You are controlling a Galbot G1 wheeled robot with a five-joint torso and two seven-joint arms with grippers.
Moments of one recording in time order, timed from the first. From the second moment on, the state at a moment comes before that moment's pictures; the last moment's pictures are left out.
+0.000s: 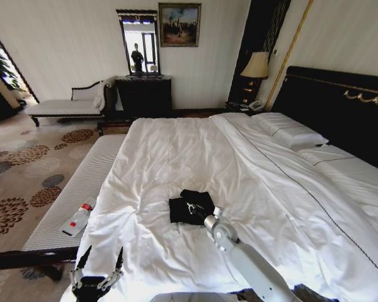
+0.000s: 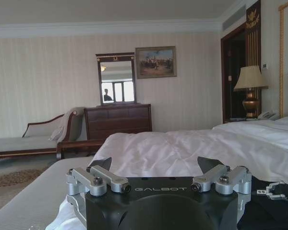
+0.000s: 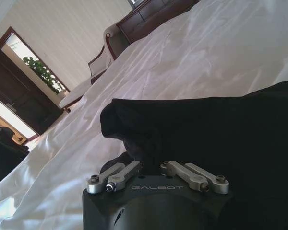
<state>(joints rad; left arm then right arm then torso) 2.44 -1.26 -0.61 -2.32 -0.11 -0.64 -0.20 -1.01 1.17 -0.02 1.52 0.98 -0.15 0.00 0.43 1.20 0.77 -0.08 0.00</state>
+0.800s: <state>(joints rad) 2.44 -1.26 -0.61 -2.32 -0.11 -0.64 -0.20 -1.08 1.15 0.10 1.72 0.70 -0.06 0.03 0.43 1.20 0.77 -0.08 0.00</state>
